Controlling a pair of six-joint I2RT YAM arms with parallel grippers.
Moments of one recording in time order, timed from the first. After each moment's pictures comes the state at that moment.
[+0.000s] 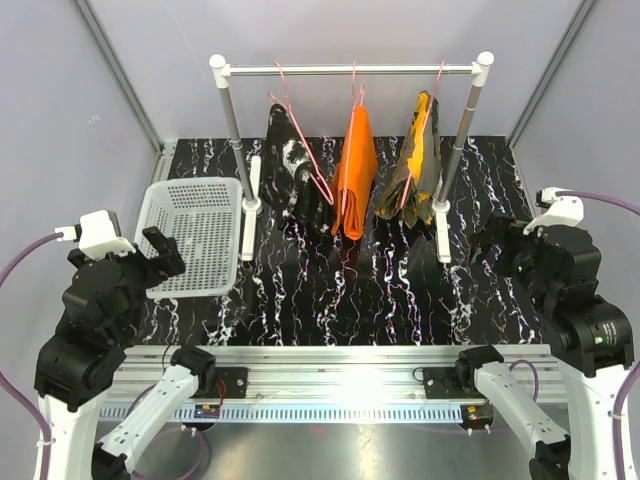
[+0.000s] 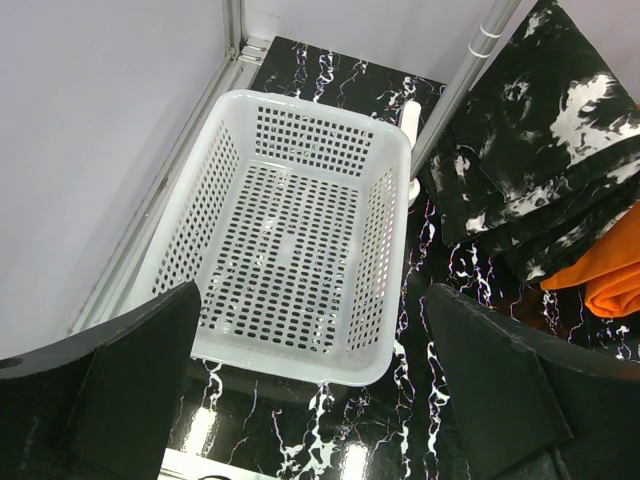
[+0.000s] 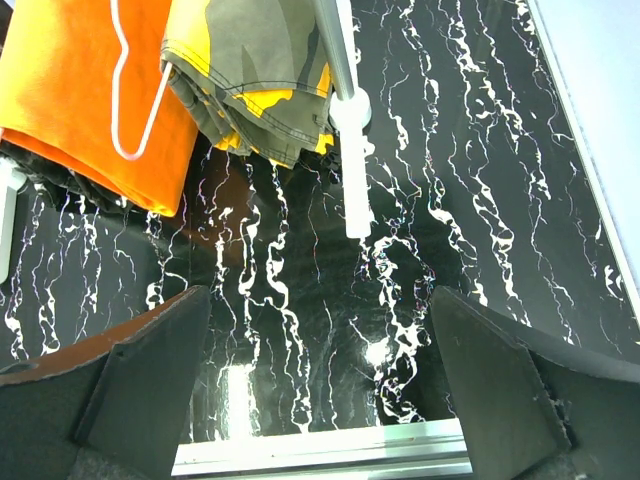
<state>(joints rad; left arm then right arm) -0.38 0.53 1.25 -0.99 -0.55 -0.30 0.21 0.69 1.34 -1.06 0.22 0.28</state>
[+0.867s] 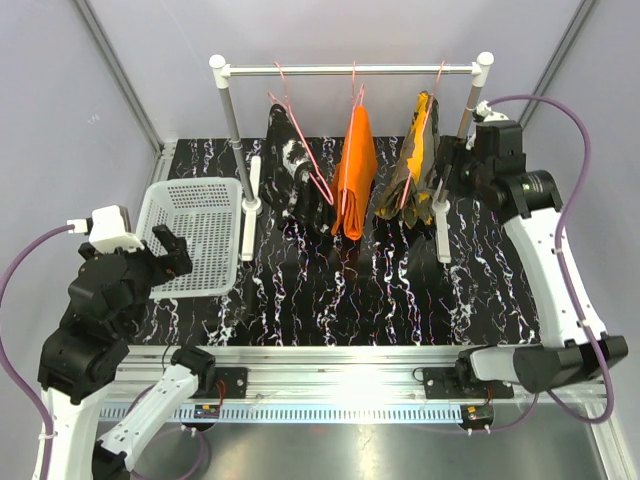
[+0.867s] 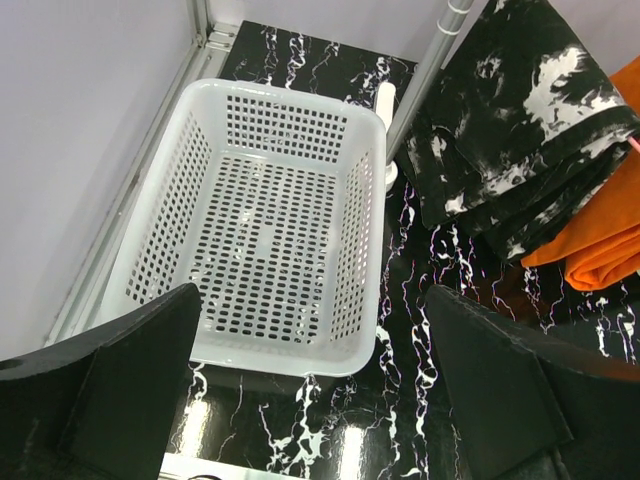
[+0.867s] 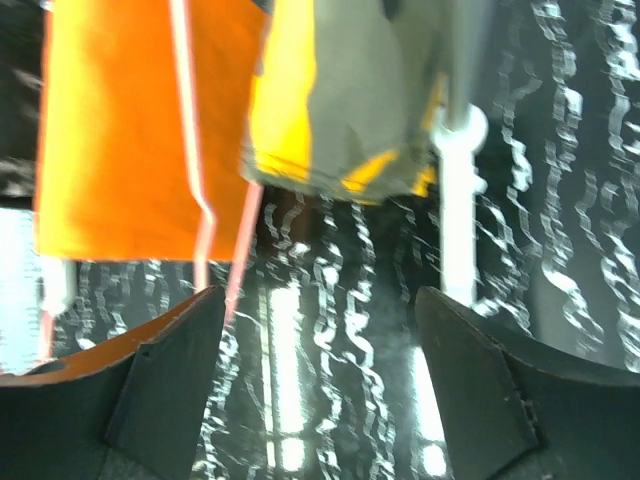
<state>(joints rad) -0.38 0.55 1.25 -1.00 -0.48 -0.30 0.21 1.31 1.61 -0.92 0.08 0.35</state>
